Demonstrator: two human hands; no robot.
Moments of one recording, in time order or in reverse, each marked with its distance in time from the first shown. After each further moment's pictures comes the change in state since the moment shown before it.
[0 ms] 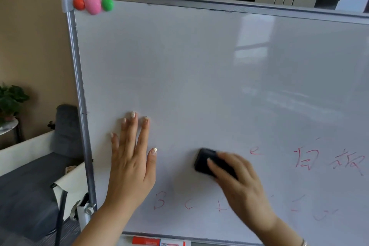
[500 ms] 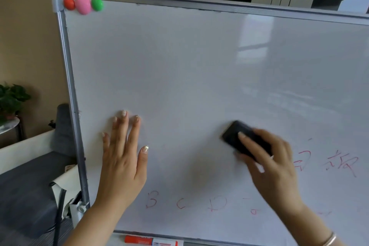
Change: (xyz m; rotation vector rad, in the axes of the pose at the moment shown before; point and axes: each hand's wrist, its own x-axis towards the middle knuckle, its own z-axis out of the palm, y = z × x) left_hand 0.002 0.007 -0.001 0.006 -0.003 -0.033; right_hand 0.029 0.046 -0.055 -0.090 0.175 0.135
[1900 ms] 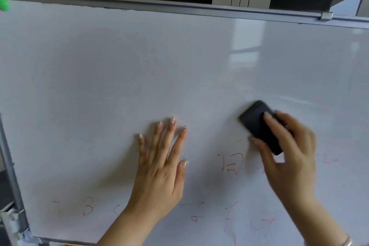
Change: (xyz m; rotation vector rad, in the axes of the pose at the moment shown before) left_hand 0.000 0.199 0.084 0.113 -0.040 0.247; right_hand 0.008 0.134 -0.083 0.033 0.120 0.128
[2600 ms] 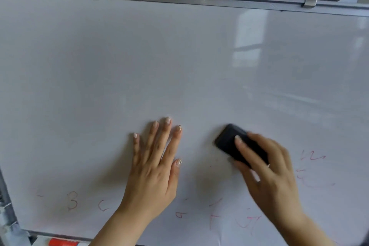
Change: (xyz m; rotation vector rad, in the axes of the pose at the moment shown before) left_hand 0.000 0.027 0.017 0.078 0.006 0.003; right_hand -0.037 0.026 -0.005 -0.023 -0.066 -0.208
